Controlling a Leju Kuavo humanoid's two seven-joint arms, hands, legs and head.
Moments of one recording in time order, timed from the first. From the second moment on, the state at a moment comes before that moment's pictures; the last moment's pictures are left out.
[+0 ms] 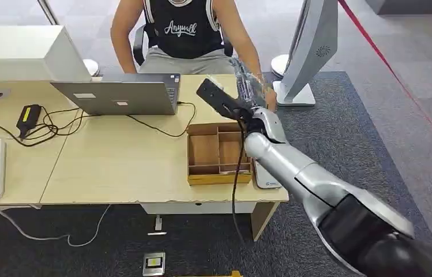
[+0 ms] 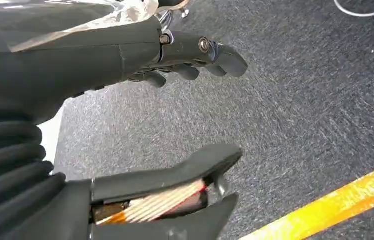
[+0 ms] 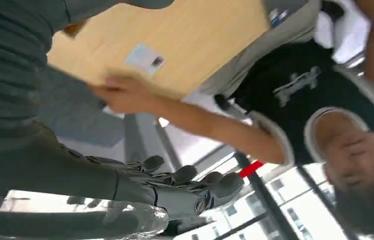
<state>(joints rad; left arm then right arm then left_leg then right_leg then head) -0.12 -0.16 0.68 -0.11 -1.57 0.42 0.02 -0.98 -0.04 0.94 -0.70 0.21 -0.53 0.17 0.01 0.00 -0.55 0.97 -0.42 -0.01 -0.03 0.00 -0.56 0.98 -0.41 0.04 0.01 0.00</state>
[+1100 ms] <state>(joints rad) -0.12 -0.15 0.72 -0.11 -1.57 0.42 0.04 -0.55 -0.30 0.83 -1.44 0.71 -0.32 0.39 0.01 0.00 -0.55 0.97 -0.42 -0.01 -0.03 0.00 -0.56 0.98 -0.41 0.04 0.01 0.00</state>
